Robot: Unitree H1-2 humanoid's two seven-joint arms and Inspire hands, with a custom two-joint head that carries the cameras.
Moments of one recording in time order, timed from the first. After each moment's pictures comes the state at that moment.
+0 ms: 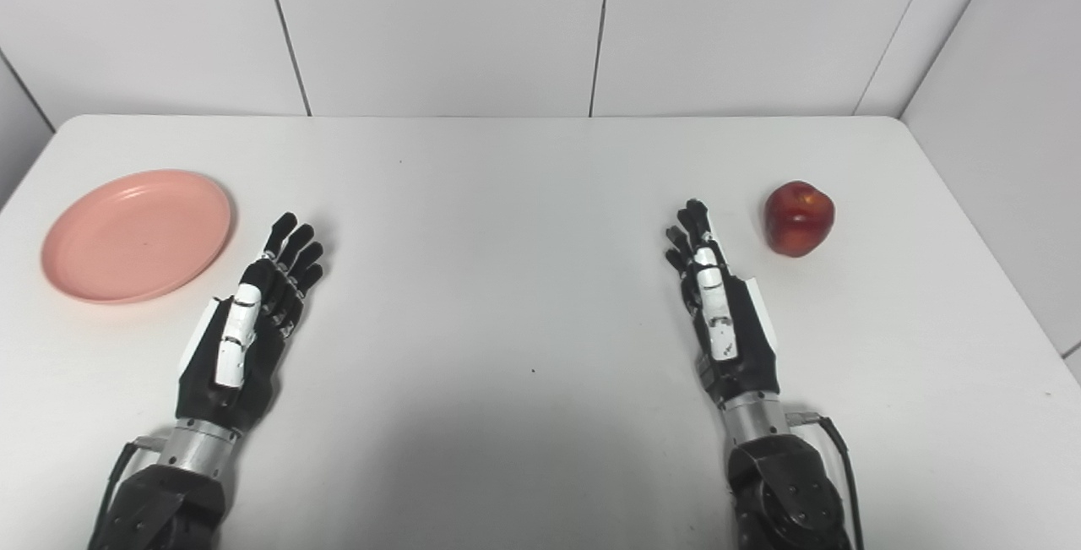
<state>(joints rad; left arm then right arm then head) 0.06 0.12 -0.03 -0.08 -0.23 -0.10 -0.21 0.00 -0.12 -0.05 -0.03 0.18 -0.09 0.17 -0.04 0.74</state>
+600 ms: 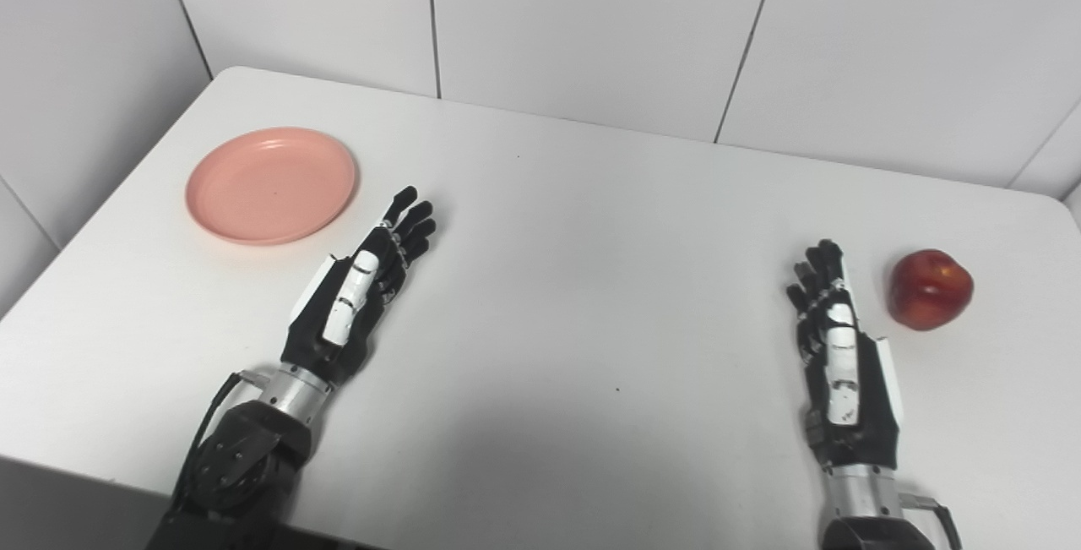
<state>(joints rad) 0.05 0.09 -0.07 -0.07 -0.18 -0.13 -0.17 -0.02 -0.17 -0.08 0.03 0.25 -0.17 0.22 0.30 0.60</state>
